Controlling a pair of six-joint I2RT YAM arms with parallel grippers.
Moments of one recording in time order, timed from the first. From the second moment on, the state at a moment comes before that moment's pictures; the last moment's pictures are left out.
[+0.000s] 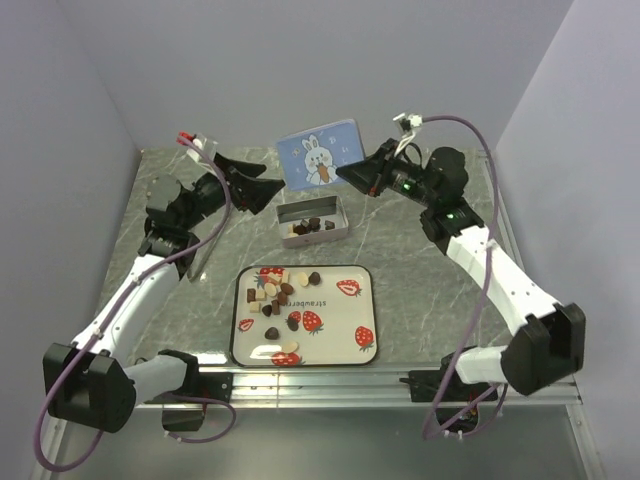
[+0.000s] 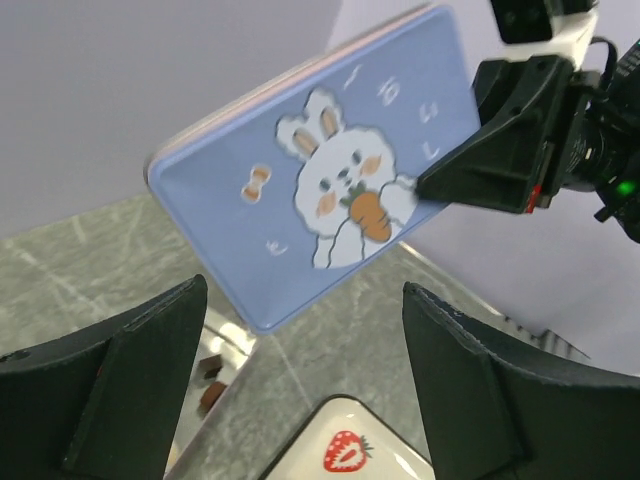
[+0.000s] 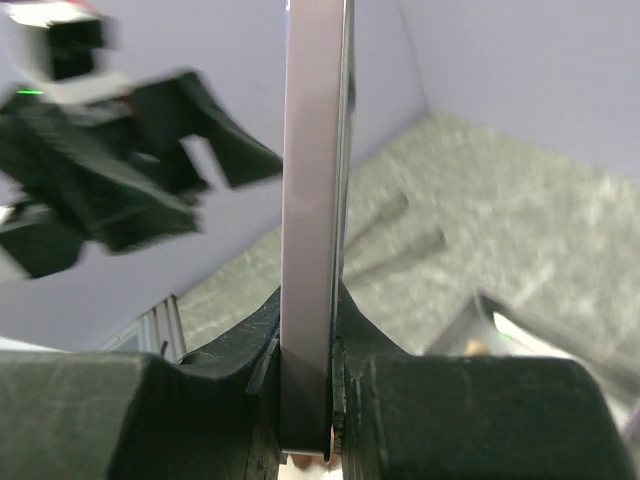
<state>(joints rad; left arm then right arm) -0.24 1.14 0.92 0.45 0.65 -0.49 0.37 1.30 1.14 0.29 -0.65 0.52</state>
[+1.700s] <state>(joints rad) -0.35 1.56 0.90 0.34 0.30 -0.35 0.20 1.87 1.06 0.38 -0.74 0.72</state>
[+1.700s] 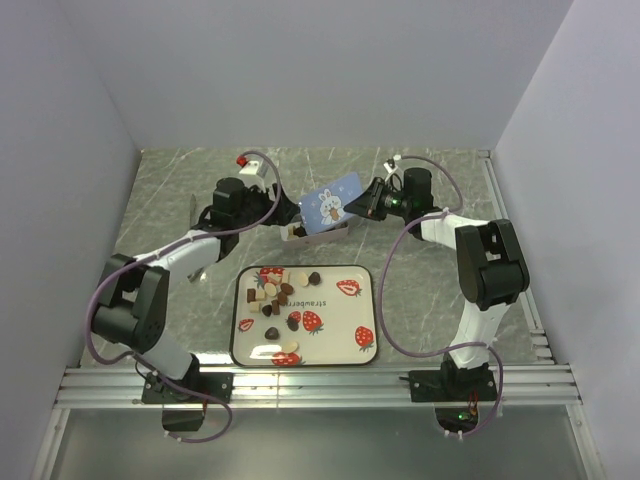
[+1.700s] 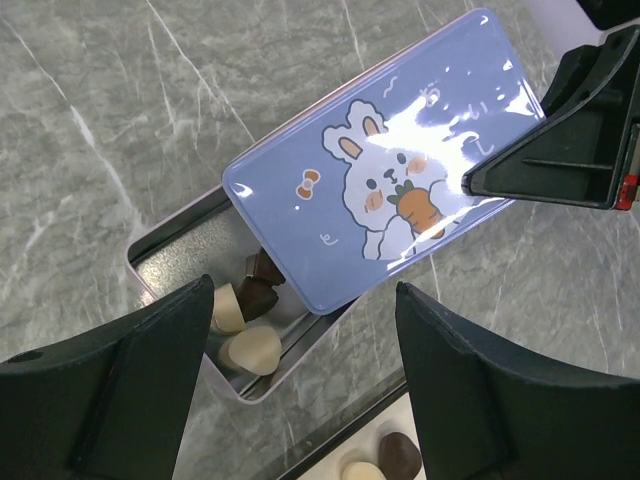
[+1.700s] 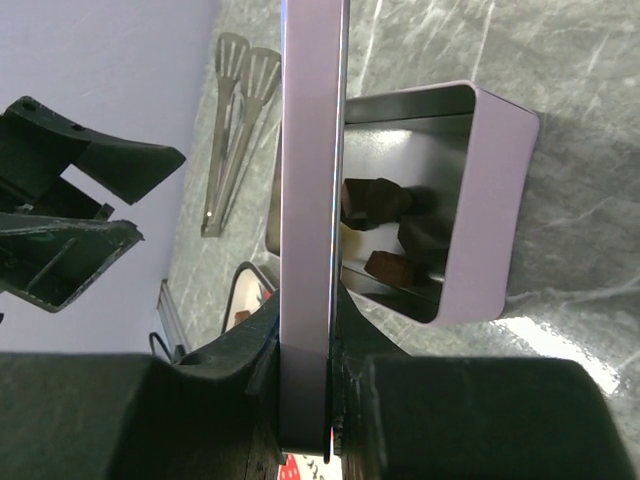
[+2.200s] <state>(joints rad) -0.37 1.65 0.95 0.32 0.31 -0.34 0.20 1.87 1.06 0.33 -0.69 0.68</state>
